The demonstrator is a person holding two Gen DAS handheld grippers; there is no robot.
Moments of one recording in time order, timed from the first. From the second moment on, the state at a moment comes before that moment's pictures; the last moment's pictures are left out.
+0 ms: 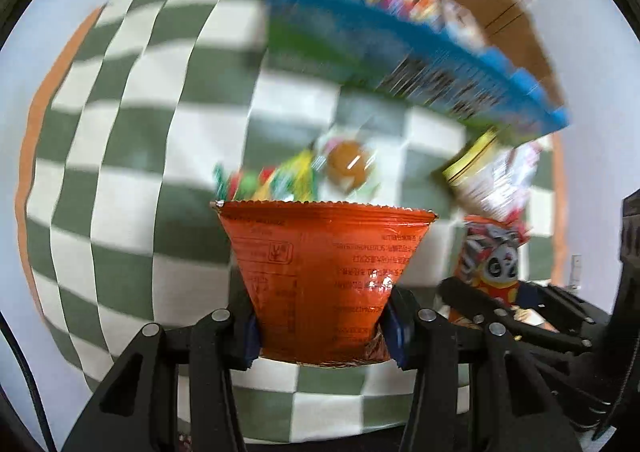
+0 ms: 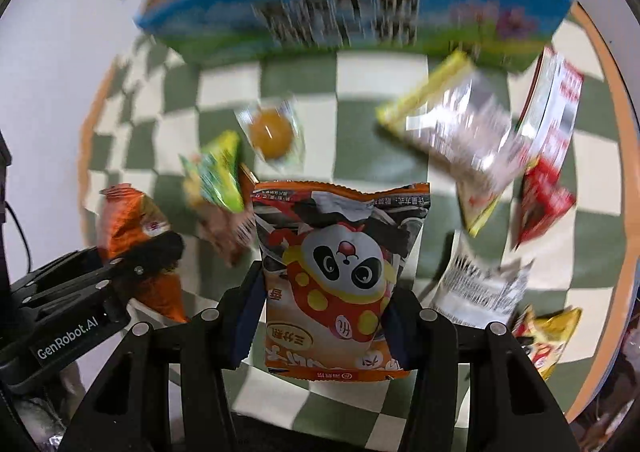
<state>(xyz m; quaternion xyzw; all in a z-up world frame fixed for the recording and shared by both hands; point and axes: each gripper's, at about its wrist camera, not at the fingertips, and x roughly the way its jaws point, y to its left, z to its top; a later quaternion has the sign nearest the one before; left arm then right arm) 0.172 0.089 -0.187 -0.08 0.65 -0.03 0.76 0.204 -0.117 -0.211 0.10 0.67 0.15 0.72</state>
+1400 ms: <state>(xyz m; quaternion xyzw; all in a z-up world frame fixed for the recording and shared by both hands) 0.521 0.037 -0.200 -0.01 0.65 -0.02 0.76 0.555 -0.203 -0.213 0.03 0.62 0.05 0.78</state>
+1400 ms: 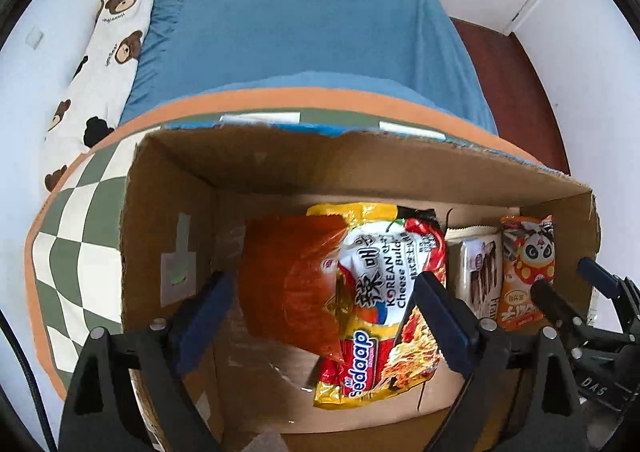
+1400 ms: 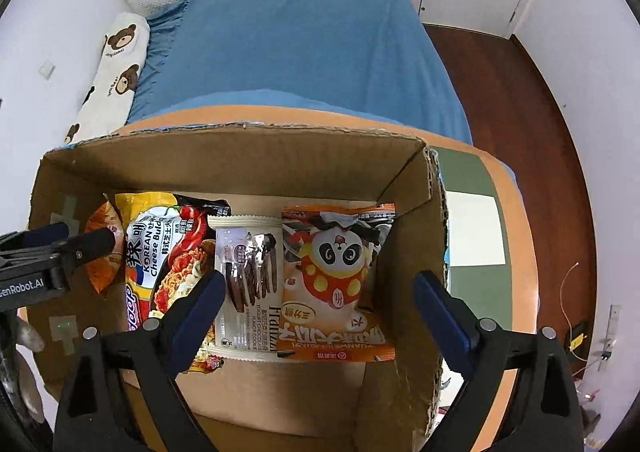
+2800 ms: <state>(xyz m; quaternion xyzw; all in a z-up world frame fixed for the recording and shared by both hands) 0.314 0.031 -0.072 0.00 0.49 -0.01 0.87 0.356 -0.206 -0.079 0.07 0.49 0.05 0.87</state>
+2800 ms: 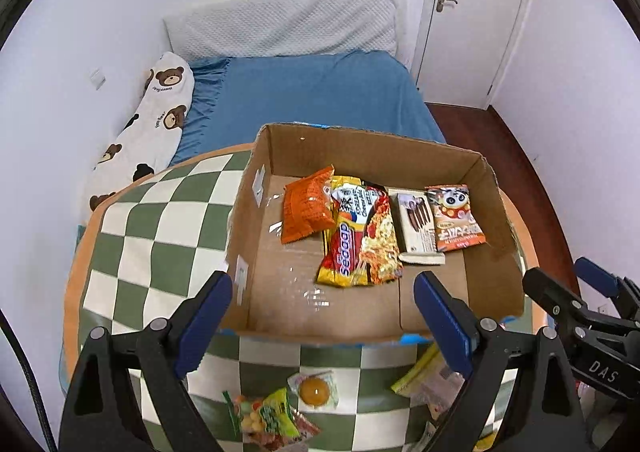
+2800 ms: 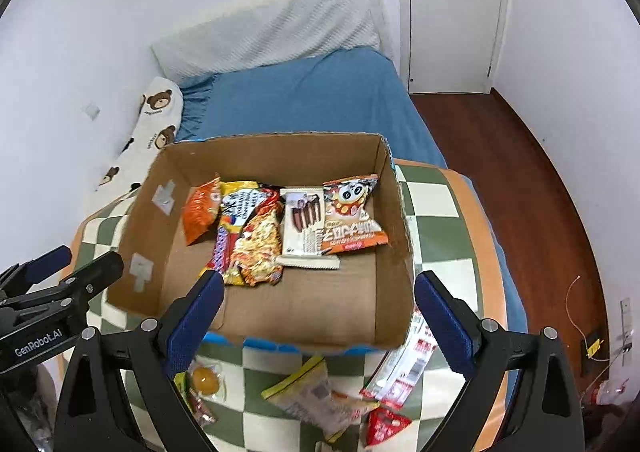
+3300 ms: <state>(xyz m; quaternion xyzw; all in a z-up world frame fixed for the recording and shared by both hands) 0.239 0.085 -0.187 -0.04 0.61 0.07 0.79 0.305 -0.186 -0.227 -0.01 0.64 0.10 0.76</state>
